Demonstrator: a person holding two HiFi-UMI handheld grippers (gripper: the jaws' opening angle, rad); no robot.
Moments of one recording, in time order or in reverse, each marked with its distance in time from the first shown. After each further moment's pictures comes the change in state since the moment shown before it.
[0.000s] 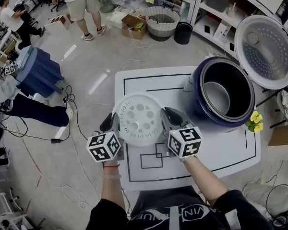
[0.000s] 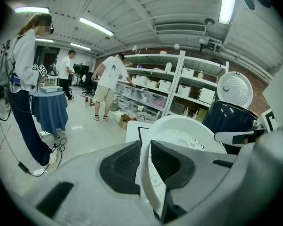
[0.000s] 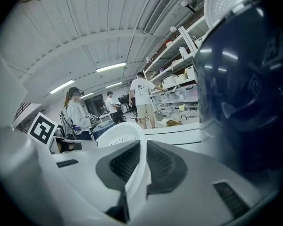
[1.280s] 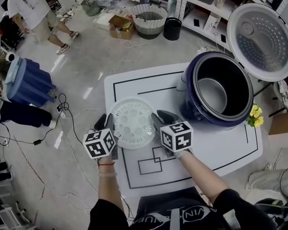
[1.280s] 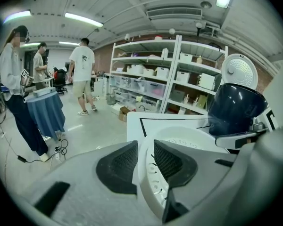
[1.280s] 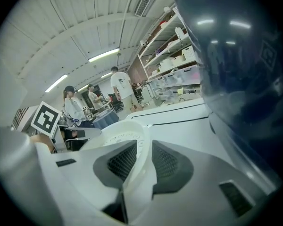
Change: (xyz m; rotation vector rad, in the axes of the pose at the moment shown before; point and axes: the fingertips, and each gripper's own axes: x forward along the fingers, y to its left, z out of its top) left arm 0.053 0.015 -0.015 0.095 0.133 0.002; right arm 0.038 -0.024 -0.053 0.068 0.181 -0.002
